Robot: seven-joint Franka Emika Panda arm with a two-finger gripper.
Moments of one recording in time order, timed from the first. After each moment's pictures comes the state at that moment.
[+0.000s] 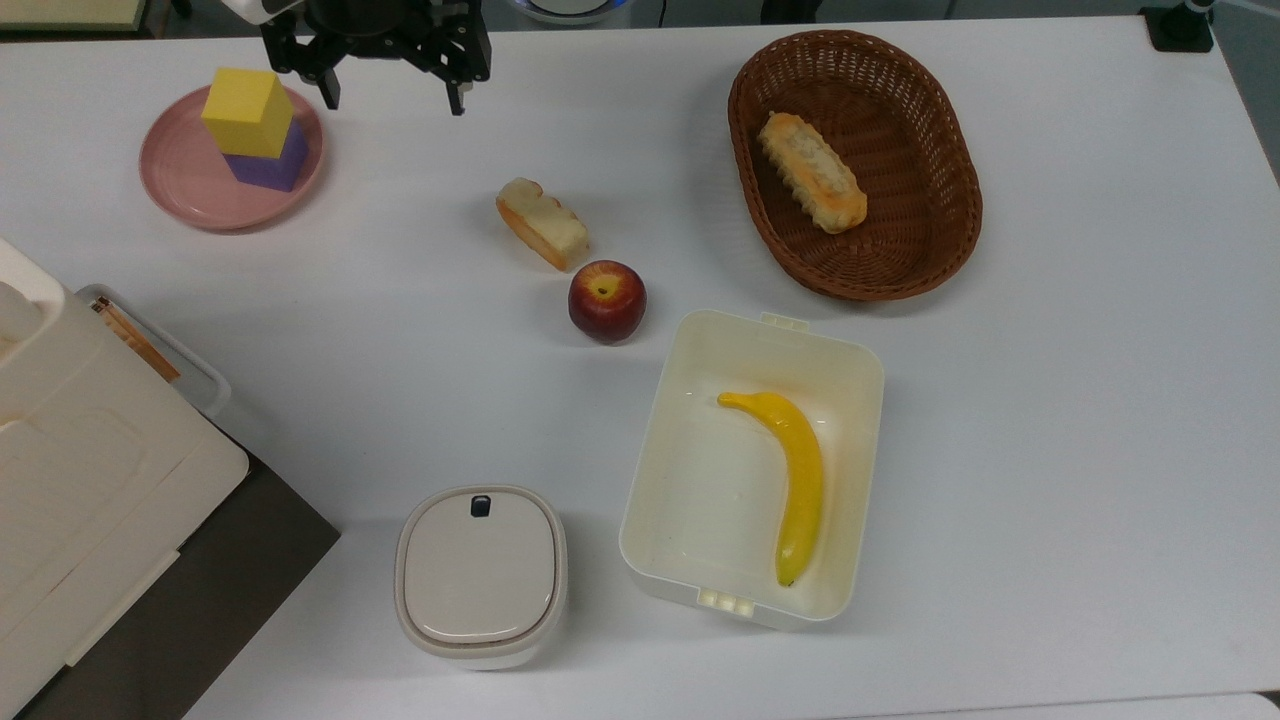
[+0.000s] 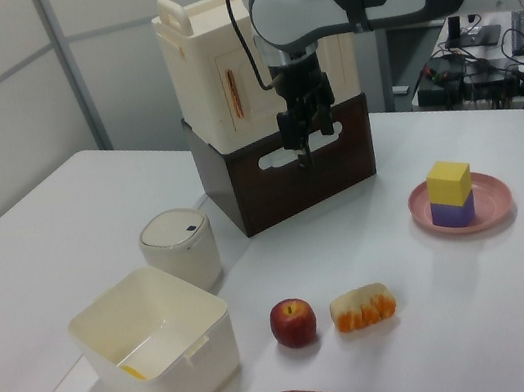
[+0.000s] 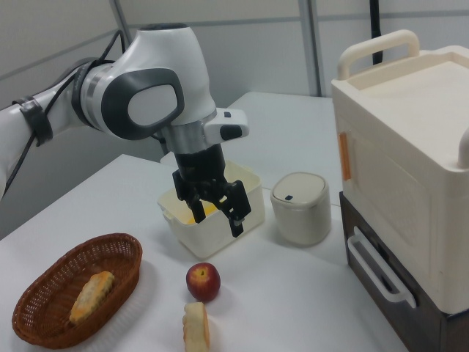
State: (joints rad) arm -0.01 0.18 -0.13 -1.43 -0.04 1.57 -0.14
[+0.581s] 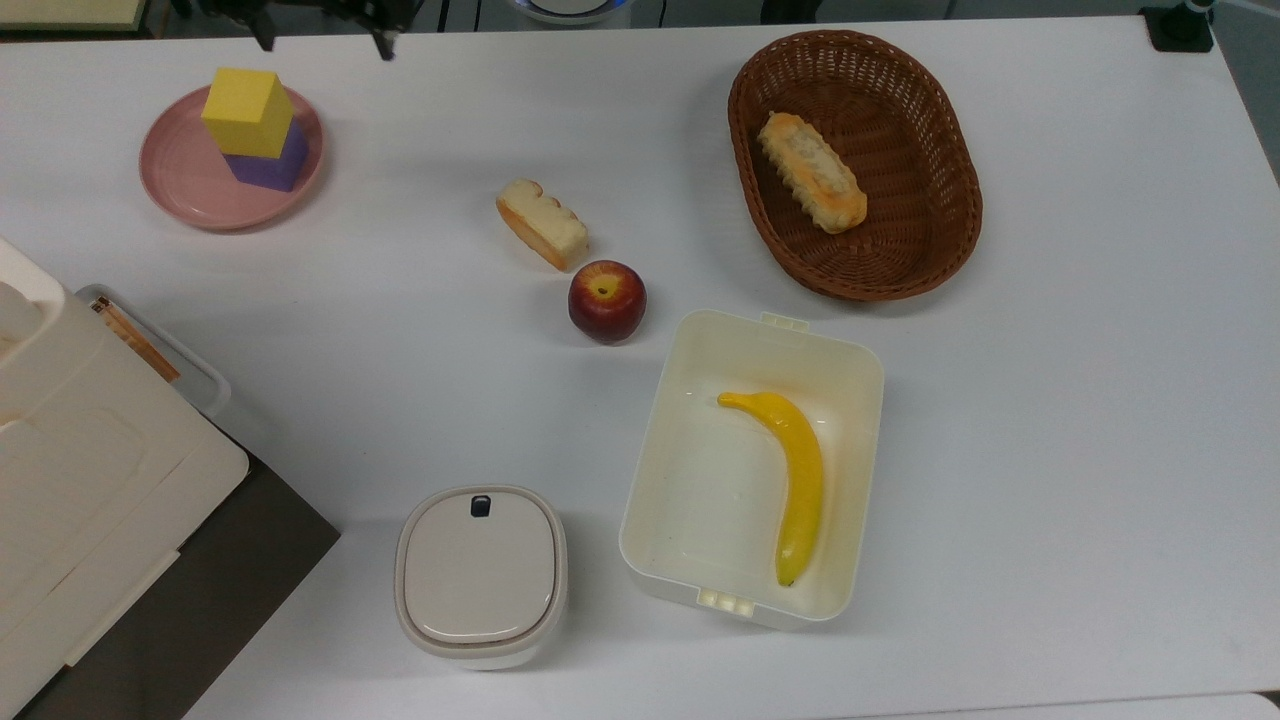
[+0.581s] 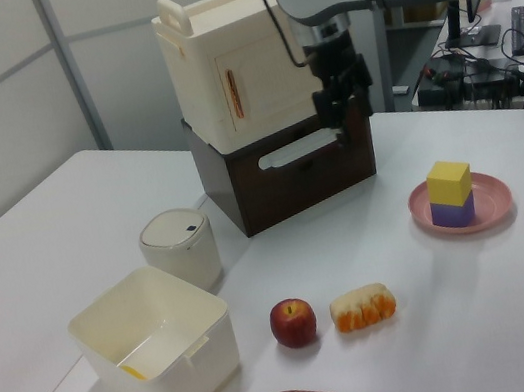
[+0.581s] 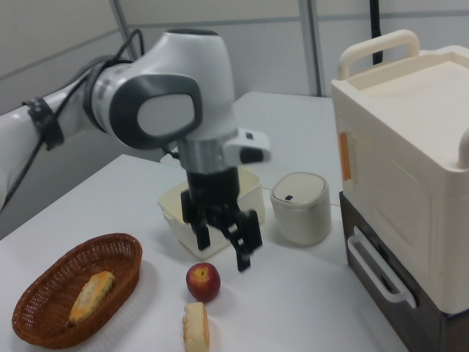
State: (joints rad) arm -0.10 0.16 -0.16 -1.43 -0.04 1.43 -0.20
